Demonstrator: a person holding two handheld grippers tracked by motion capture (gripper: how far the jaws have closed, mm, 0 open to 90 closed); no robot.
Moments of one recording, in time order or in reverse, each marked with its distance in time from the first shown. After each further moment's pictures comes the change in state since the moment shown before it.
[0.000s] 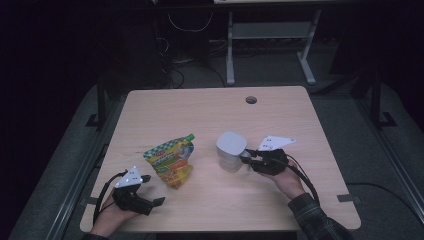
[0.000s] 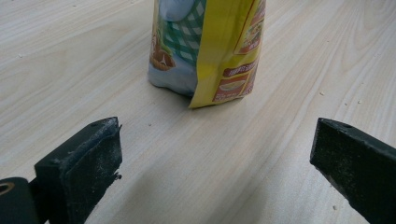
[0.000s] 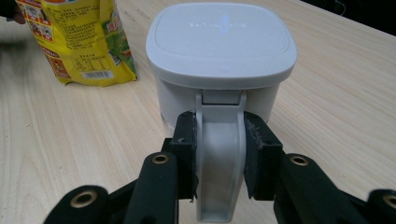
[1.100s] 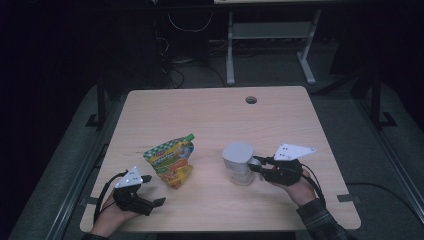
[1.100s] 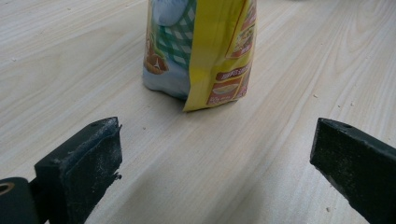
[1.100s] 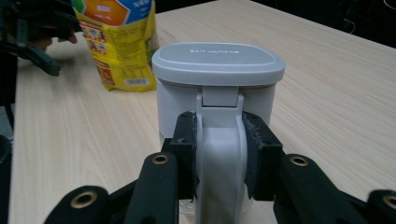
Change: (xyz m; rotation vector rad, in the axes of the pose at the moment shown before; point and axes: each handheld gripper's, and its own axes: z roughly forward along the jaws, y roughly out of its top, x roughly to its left) left arm -0.001 0.000 0.000 -0.008 -0.011 0.006; right arm 0.012 -0.014 -0.042 -0.086 0.062 0.006
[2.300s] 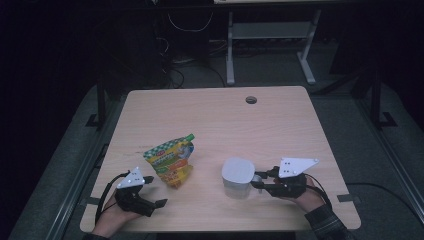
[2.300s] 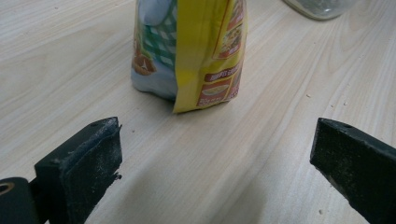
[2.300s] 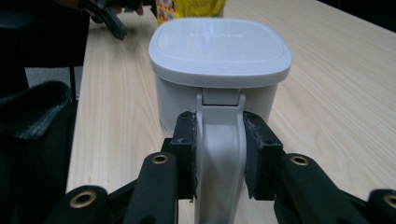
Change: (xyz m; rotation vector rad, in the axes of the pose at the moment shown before) left arm -0.003 0.002 0.003 0.016 -0.019 0.021; right arm 0.007 -0.023 -0.010 0.019 0.190 -0.147
